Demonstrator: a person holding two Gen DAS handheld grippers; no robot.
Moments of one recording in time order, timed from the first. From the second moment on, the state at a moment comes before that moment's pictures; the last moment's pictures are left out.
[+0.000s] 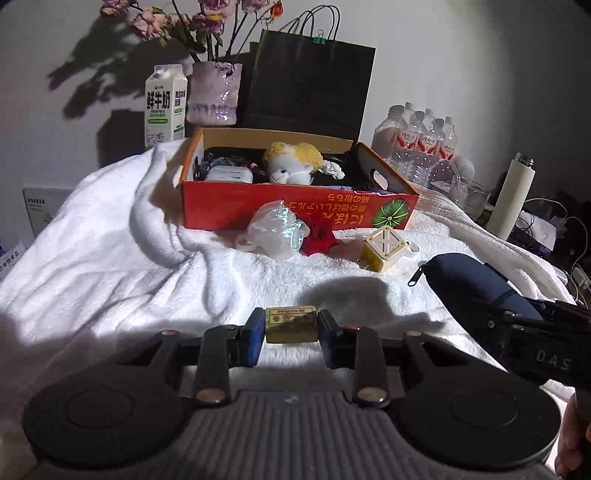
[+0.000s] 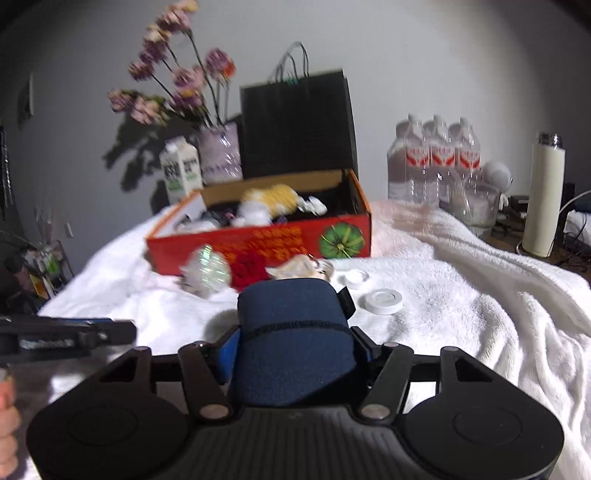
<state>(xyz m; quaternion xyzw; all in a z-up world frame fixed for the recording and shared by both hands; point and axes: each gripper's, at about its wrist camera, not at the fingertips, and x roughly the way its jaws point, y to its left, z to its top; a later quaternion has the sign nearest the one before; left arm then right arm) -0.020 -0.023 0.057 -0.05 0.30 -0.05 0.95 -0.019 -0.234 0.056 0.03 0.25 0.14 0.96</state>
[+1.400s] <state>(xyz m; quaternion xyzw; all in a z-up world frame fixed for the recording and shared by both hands) 0.186 0.032 0.140 -0.03 0.28 -0.03 0.96 0.130 -0.227 0.138 0.06 0.21 0.15 0.96</state>
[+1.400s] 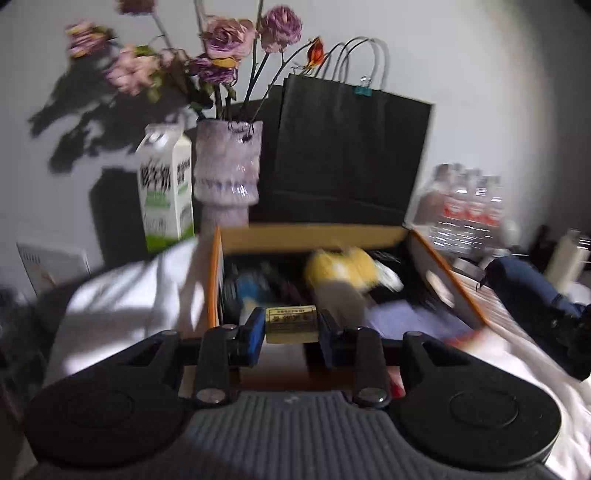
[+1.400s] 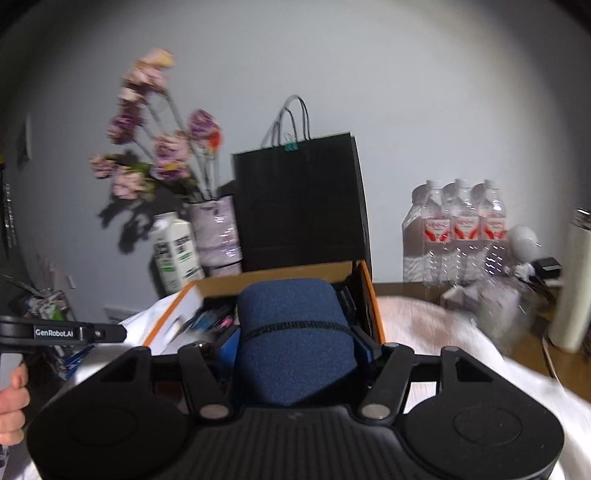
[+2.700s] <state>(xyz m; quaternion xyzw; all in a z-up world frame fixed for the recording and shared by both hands) 0.266 0.022 0.155 0.01 0.43 0.07 0.90 0.279 -0.177 0.166 0.01 0.38 0.08 0.92</state>
